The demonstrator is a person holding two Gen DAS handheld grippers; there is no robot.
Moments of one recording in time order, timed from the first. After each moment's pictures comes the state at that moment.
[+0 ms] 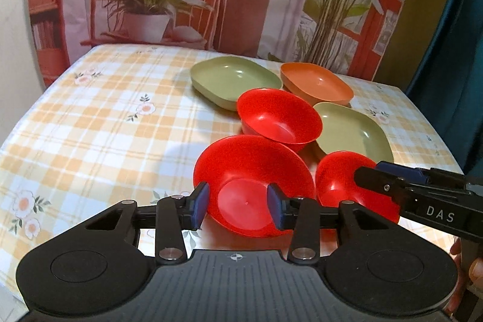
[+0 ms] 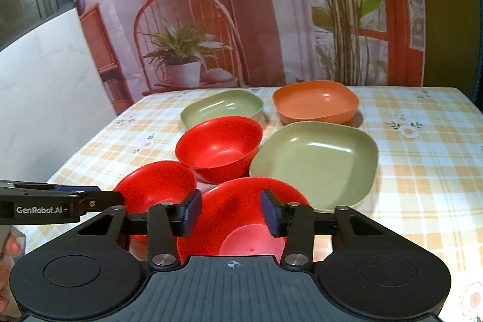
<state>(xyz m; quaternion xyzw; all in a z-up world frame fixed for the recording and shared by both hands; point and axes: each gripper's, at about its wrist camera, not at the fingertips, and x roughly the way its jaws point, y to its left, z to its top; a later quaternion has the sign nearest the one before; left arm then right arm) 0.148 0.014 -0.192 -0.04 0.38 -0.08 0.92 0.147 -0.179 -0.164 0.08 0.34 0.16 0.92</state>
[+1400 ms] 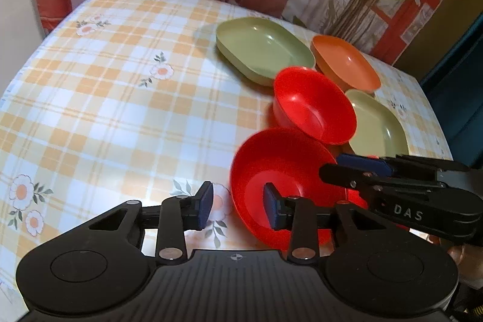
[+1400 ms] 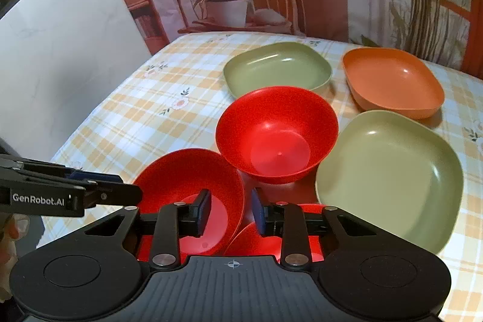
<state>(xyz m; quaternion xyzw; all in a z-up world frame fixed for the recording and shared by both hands) 0.204 0.048 -0.197 -0.09 0.49 -0.08 0.86 0.230 -0.126 -0.170 0.04 0.46 0.24 0.85</state>
